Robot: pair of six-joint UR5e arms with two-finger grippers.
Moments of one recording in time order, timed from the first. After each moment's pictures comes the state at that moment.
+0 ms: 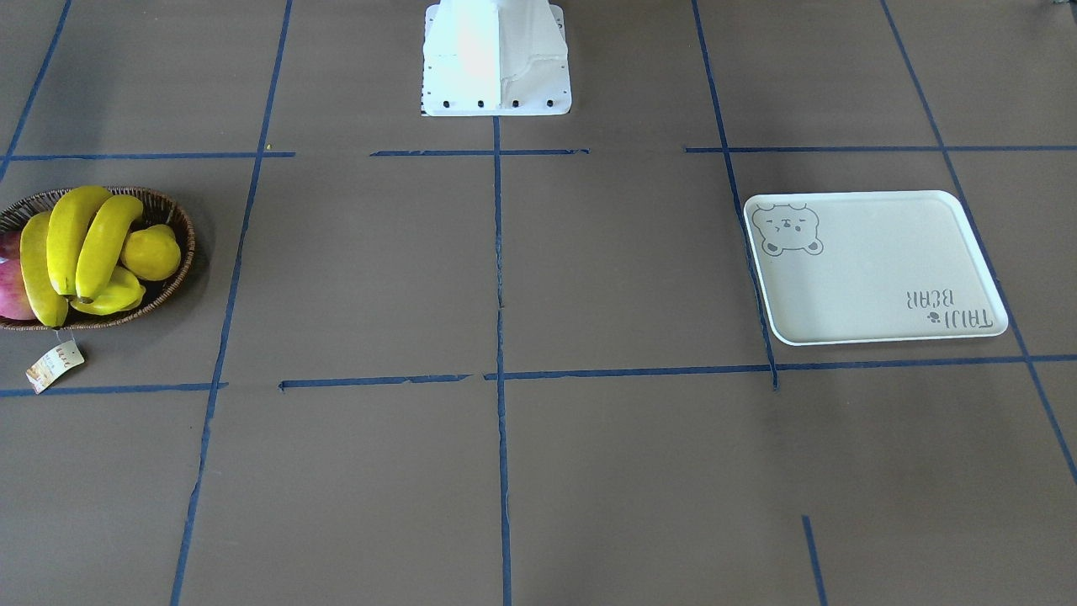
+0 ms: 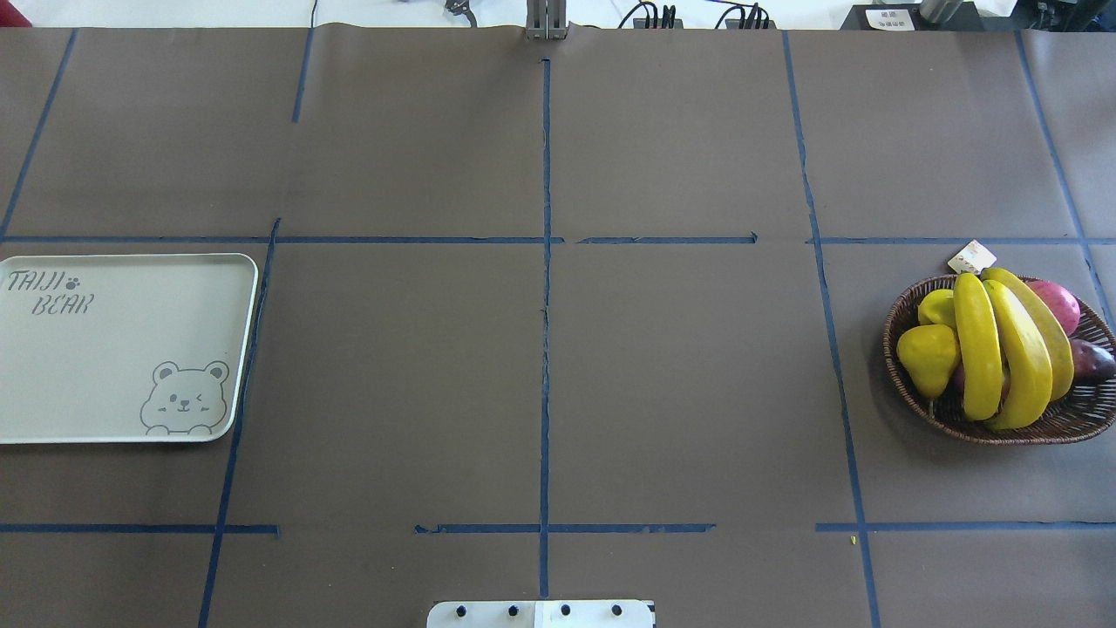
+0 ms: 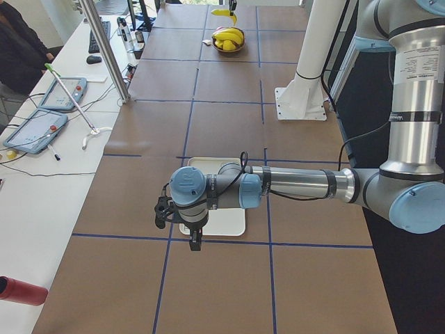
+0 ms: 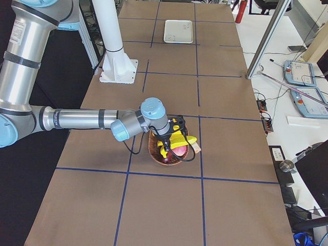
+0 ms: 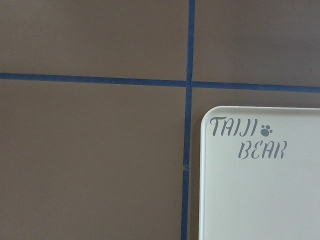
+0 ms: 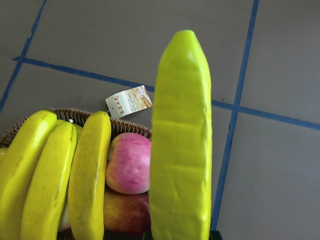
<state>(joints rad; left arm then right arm) -1.64 -1.52 -1.66 -1.49 -2.42 0.04 1.52 -1.90 1.93 -1.13 2.38 0.12</state>
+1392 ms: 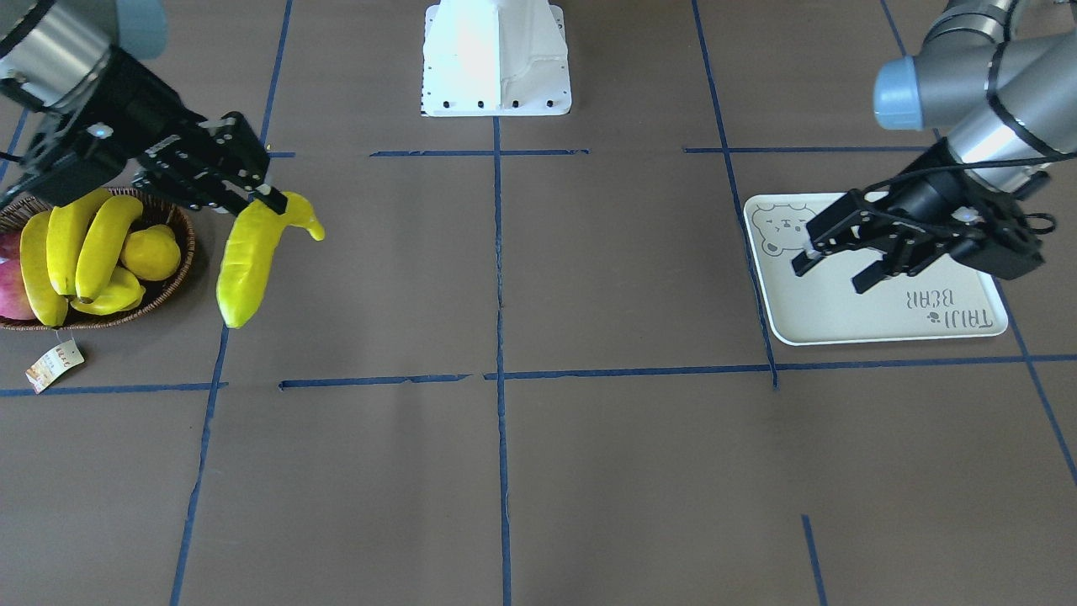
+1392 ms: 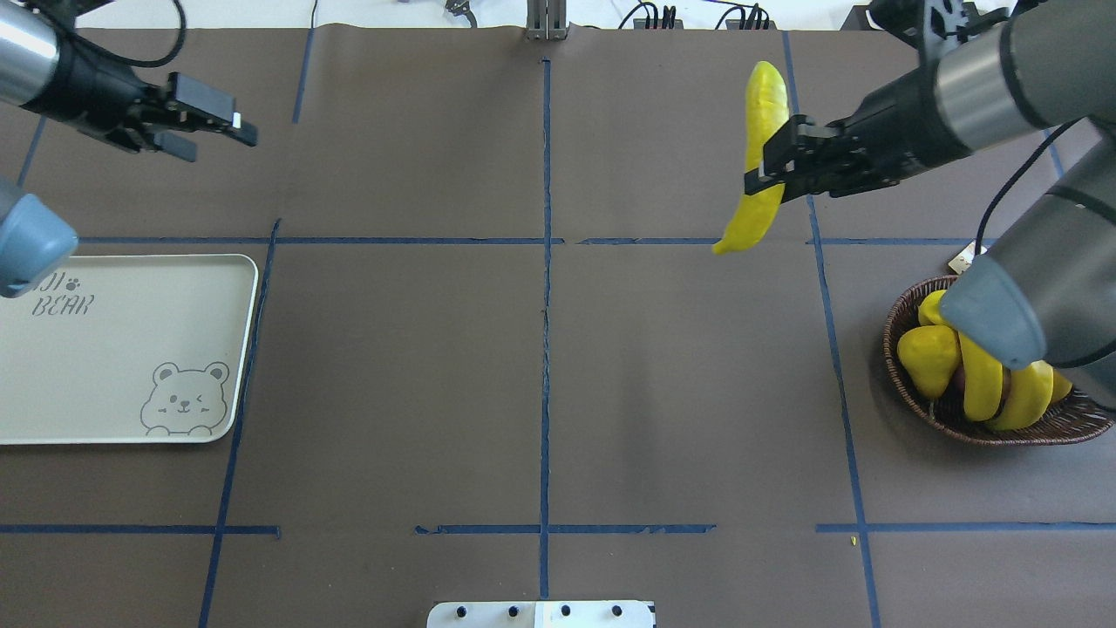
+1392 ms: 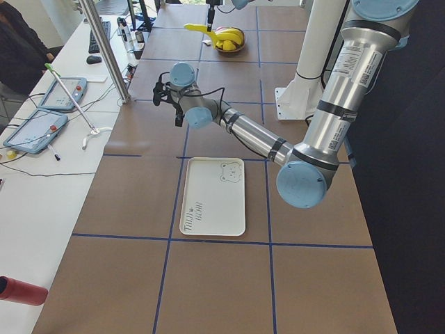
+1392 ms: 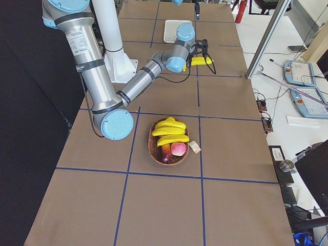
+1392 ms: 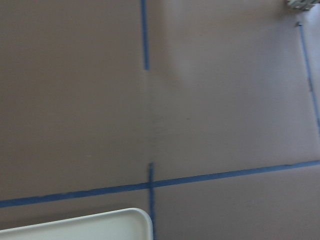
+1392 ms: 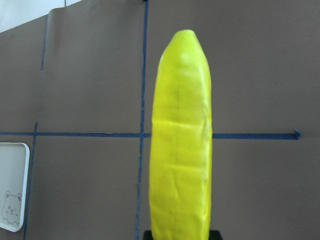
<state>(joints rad) -1.06 -1.97 -1.72 -2.15 -2.36 -1.14 0.91 -1.18 1.97 -1.14 2.27 1.25</state>
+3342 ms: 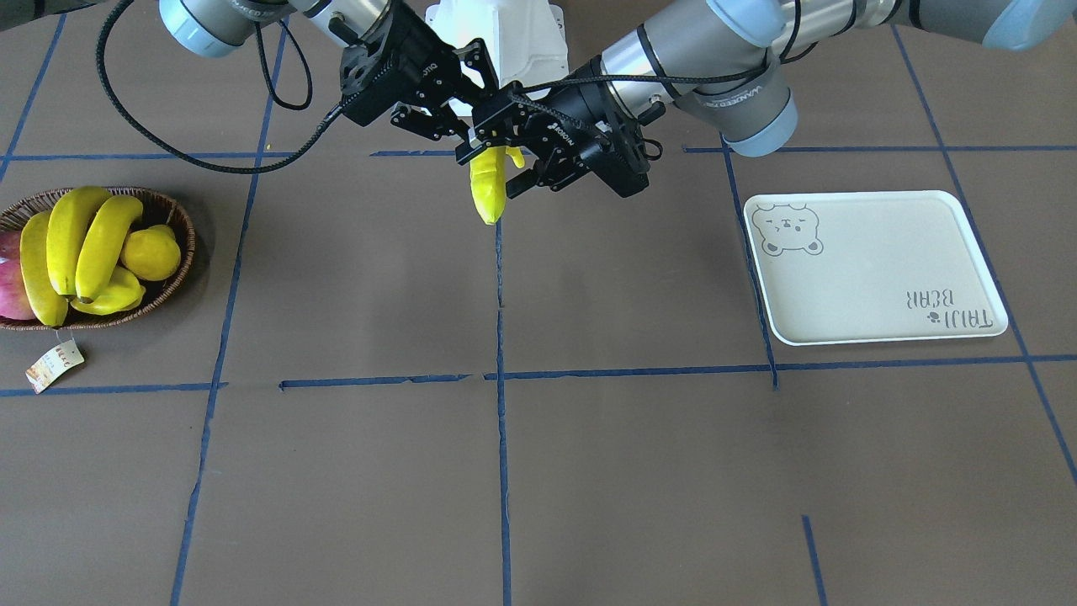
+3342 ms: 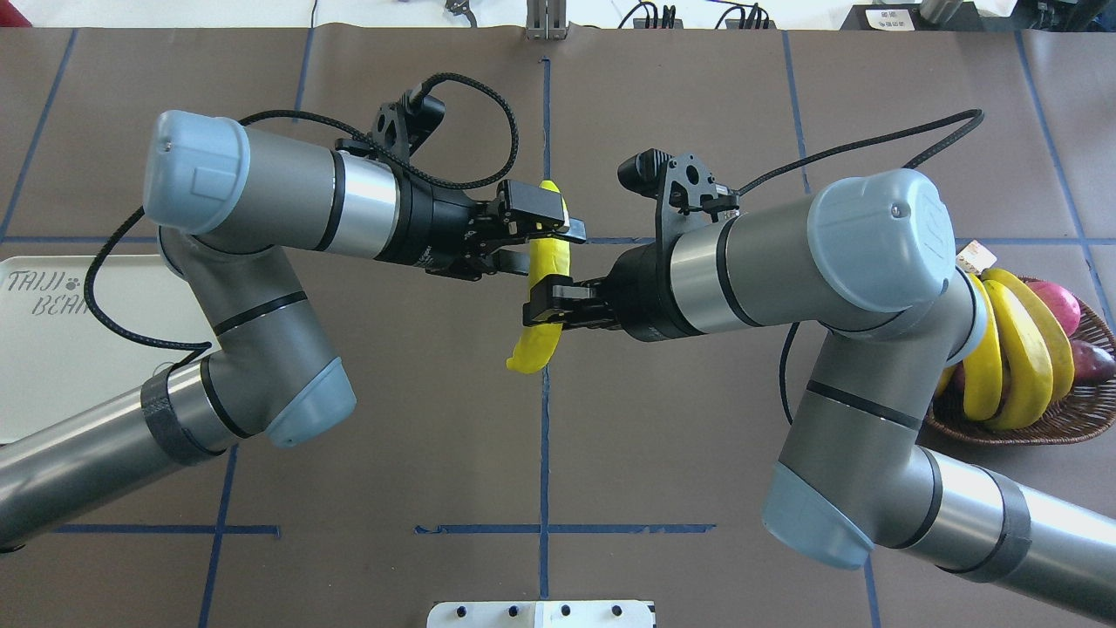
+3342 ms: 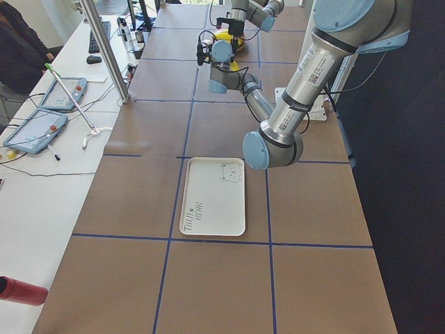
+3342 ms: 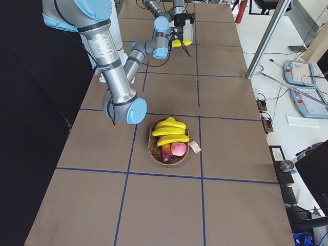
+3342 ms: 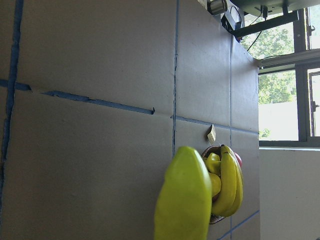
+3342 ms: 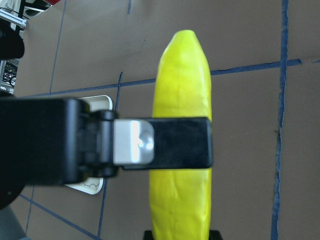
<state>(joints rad) -0.64 -2.20 -1.66 -2.58 -2.06 -1.68 0.54 -1.06 1.97 -1.04 1.95 1.39</state>
